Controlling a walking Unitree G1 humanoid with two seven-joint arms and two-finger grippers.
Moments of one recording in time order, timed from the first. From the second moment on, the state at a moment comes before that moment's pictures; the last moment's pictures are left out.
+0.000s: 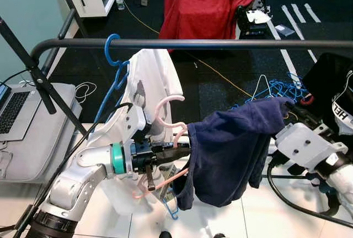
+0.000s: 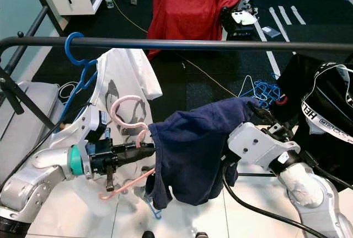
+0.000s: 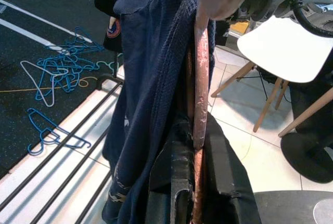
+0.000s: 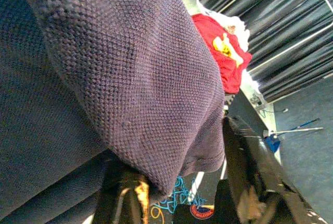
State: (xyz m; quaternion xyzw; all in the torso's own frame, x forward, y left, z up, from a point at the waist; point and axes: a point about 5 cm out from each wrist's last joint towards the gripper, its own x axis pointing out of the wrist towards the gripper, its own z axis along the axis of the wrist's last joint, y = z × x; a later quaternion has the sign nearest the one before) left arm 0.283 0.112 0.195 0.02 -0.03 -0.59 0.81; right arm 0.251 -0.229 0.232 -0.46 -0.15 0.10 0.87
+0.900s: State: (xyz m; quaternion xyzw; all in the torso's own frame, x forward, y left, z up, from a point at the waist) left arm 0.278 0.120 0.194 0.04 -0.02 -0.61 0.79; right arm 0.262 -0.250 0.258 -0.48 -0.17 0.08 0.86
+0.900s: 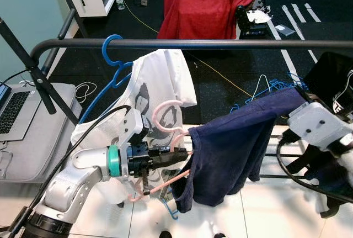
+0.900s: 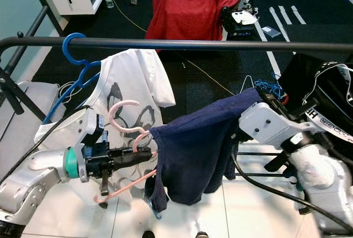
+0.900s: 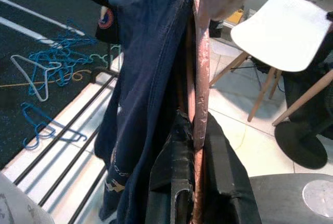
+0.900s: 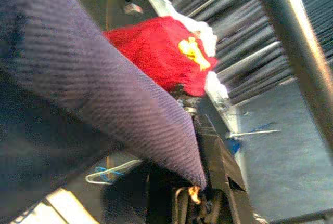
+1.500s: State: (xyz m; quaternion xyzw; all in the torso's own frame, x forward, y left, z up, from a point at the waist) left arm 0.279 0.120 0.198 0.02 -0.02 -0.59 0.80; right arm 0.253 -0.257 0.265 -0.41 -0.13 0.15 0.89
